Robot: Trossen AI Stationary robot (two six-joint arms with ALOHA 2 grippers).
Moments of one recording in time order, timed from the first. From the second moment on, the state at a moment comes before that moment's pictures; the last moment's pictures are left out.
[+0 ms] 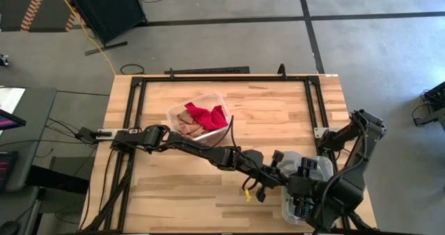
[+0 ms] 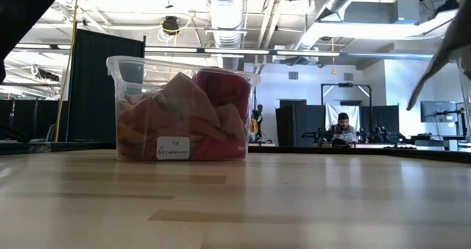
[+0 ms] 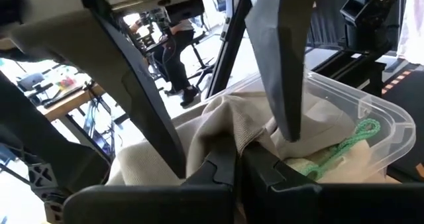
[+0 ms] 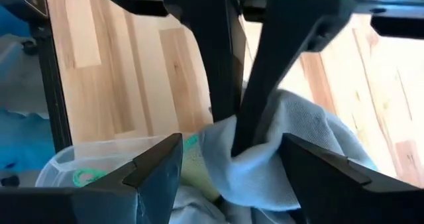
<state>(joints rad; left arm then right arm) -0.25 2.38 2.04 0.25 0.10 0.45 0.97 1.64 1.64 -1.51 0.50 1.13</state>
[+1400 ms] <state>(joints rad) -0.25 2.38 2.05 0.19 0.15 0.43 0.99 1.64 1.51 -1.57 0.42 1.31</state>
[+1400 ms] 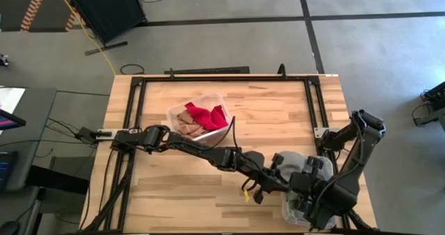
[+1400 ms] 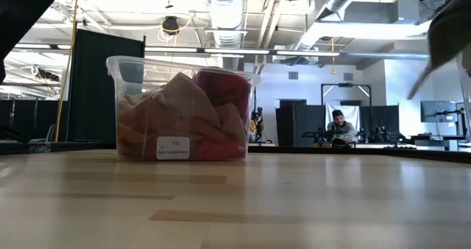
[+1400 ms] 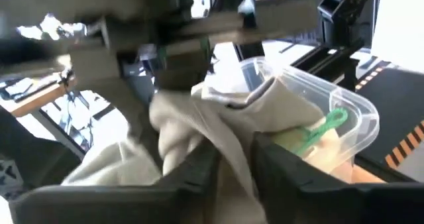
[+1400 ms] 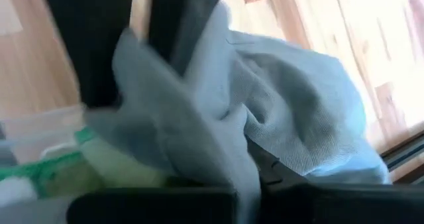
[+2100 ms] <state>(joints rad) -0.25 2.30 2.05 -0.21 0.11 0.46 1.15 1.66 1.58 -1.57 0.22 1.61</state>
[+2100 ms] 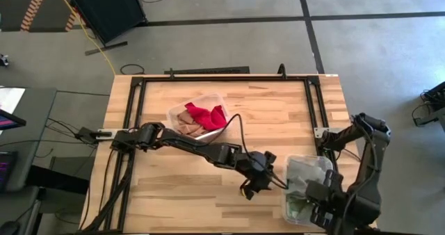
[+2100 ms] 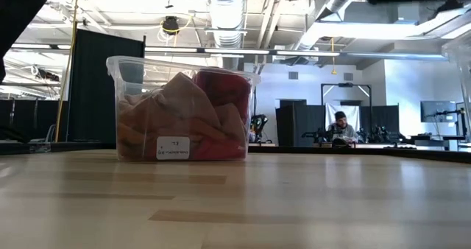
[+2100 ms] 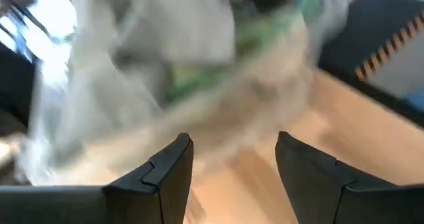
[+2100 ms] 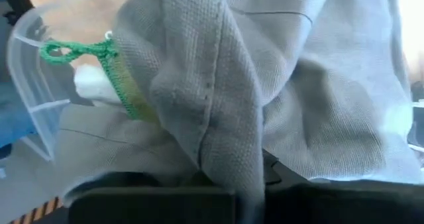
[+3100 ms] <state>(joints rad) -0.29 2.30 1.93 -0.64 0.10 0.41 1.04 1.84 1.56 -1.57 0.23 1.46</state>
